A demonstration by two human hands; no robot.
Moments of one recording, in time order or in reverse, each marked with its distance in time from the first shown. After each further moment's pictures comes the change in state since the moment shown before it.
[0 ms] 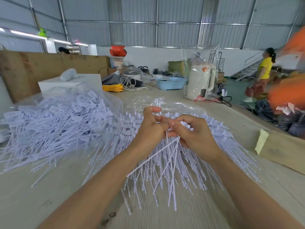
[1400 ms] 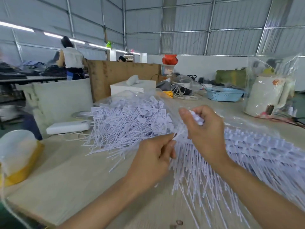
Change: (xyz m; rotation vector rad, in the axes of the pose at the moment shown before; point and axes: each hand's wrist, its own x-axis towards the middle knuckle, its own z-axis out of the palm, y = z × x) left_hand -0.093 0.032 -0.121 0.764 0.221 0.294; right_hand 0.037 -0.037 0.142 -0.125 0.171 -0.180
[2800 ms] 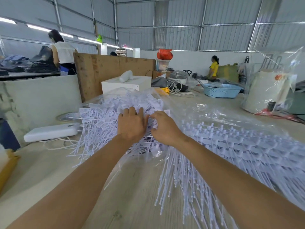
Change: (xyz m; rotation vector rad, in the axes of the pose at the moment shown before) left_hand 0.128 -0.152 -0.016 1.074 -0.020 -0.107; right_hand 0.053 0.068 0.105 -0.523 -0.691 0.079
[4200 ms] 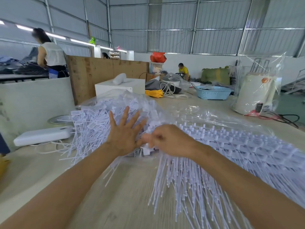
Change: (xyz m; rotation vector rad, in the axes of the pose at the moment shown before) left_hand -0.019 -0.012 0.002 0.210 -0.242 0.275; right_hand -0.057 -0.009 -0.040 0.002 -0.212 -0.037
